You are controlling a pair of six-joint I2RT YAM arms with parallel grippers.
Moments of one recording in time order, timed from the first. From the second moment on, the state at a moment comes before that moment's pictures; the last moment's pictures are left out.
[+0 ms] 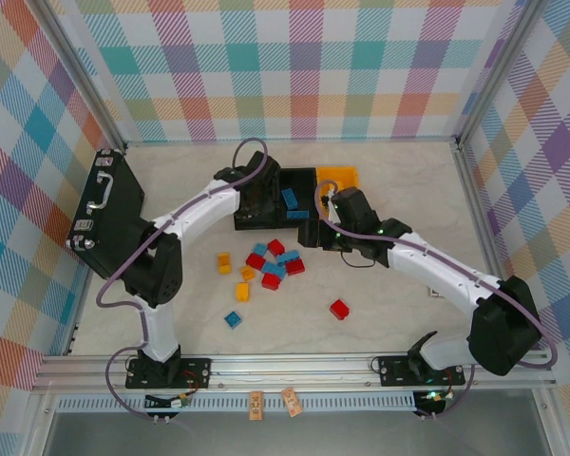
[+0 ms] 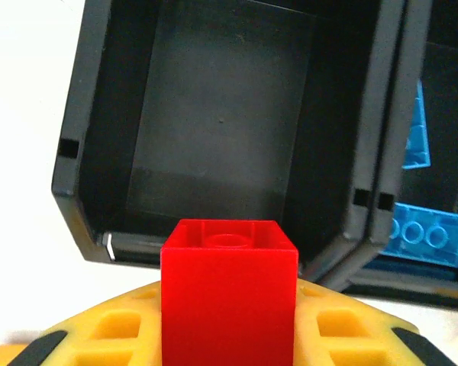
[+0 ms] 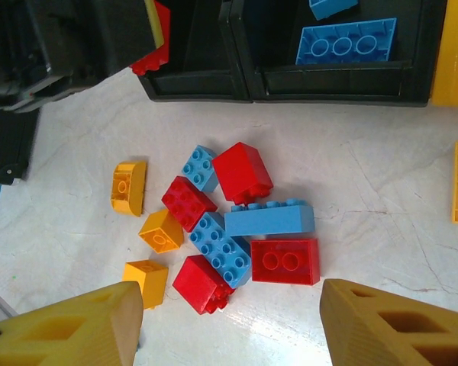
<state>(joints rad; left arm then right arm) -0.52 1.93 1.61 -0.85 -0.23 -0.72 0.66 1.36 1.00 -0.42 -0.20 0.62</state>
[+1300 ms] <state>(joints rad) -0.48 2.13 1.77 -0.87 -0.23 -0.68 0.66 1.34 0.95 -0.42 -0.20 0.65</state>
